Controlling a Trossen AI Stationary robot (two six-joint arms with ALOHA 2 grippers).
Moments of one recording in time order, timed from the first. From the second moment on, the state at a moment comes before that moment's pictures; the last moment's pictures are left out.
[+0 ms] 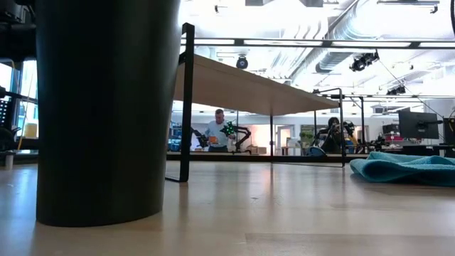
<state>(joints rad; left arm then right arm) 0.10 0.01 0.05 0.00 0.03 -0.87 1.14 1.39 0.90 -0.36 0.70 1.46</state>
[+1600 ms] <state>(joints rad) 0.10 0.01 0.05 -0.10 0.04 -0.91 0.54 1.22 1.39 -1.19 0.36 0.92</state>
